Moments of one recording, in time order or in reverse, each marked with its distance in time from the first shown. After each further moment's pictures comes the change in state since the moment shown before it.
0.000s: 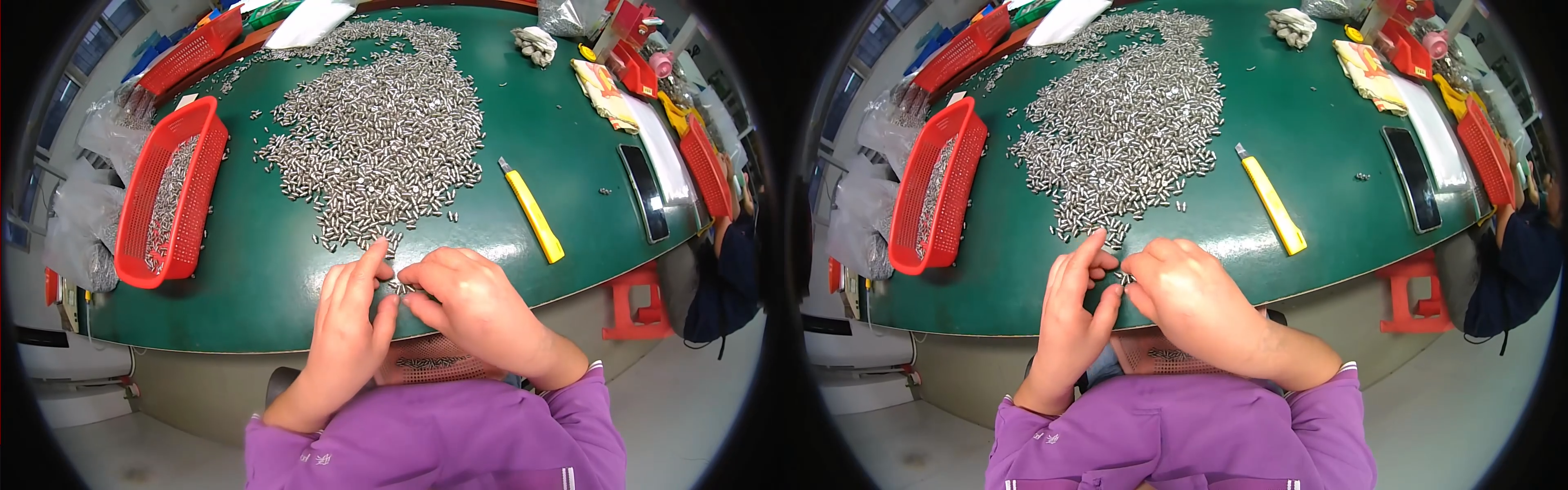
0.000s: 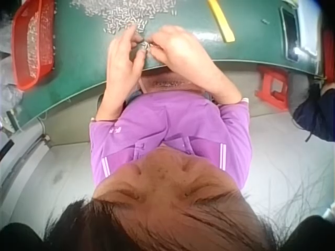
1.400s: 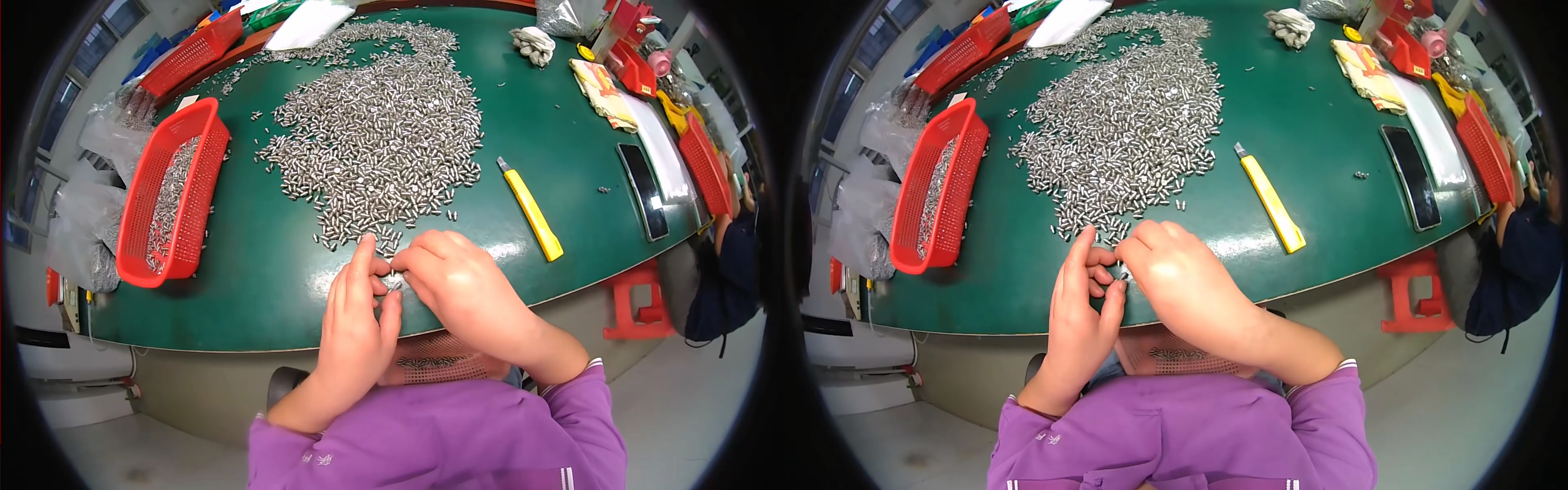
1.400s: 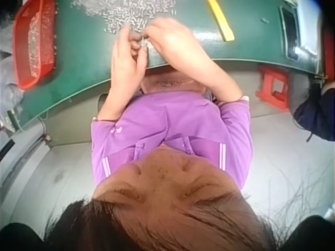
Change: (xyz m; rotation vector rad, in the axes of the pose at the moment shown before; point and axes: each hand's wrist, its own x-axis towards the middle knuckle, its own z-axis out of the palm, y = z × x) left_hand -0.008 0.003 0.016 -0.055 0.075 -0.100; right_hand 0.008 0.007 0.007 -0.086 0.029 0.001
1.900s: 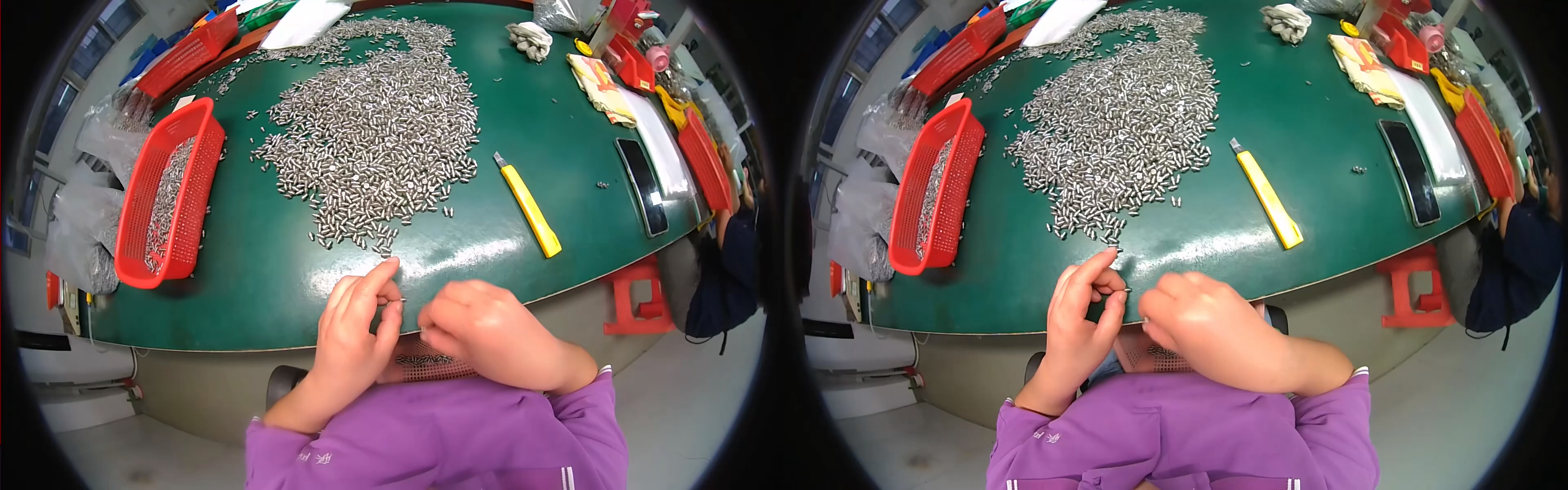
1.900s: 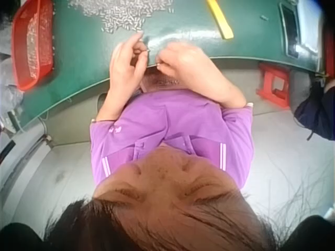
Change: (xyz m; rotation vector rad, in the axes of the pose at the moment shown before) left_hand -0.003 0.000 -0.010 -0.030 -0.061 0.111; right_hand -0.036 -0.015 -0.025 0.016 -0.135 -0.011
